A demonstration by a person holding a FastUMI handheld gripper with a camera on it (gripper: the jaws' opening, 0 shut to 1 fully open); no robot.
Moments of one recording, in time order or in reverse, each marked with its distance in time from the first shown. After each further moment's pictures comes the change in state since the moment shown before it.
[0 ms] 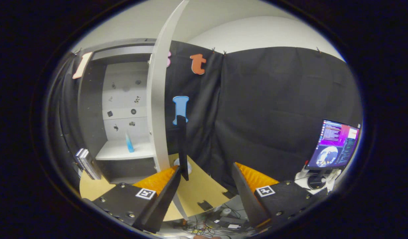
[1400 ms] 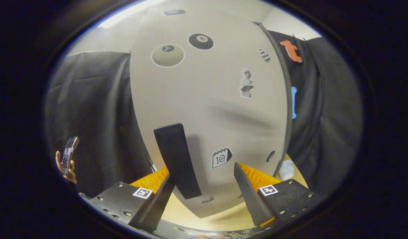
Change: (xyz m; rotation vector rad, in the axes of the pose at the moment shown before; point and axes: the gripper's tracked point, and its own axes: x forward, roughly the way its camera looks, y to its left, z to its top) arm 0.025 0.308 0.003 -0.014 0.074 0.789
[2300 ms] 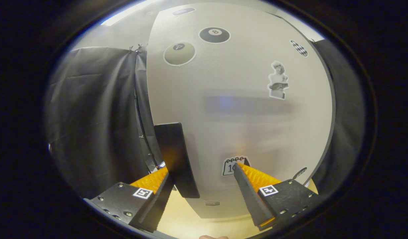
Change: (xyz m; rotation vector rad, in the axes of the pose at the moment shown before) arm 0.098 0.033 0.011 0.002 -0.032 0.012
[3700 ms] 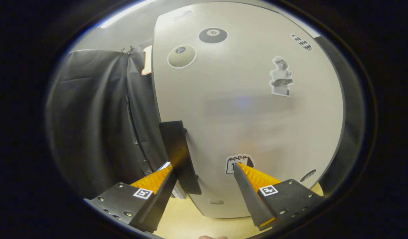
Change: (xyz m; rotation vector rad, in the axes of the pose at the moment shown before) arm 0.008 0.004 0.000 0.034 -0.001 -0.009
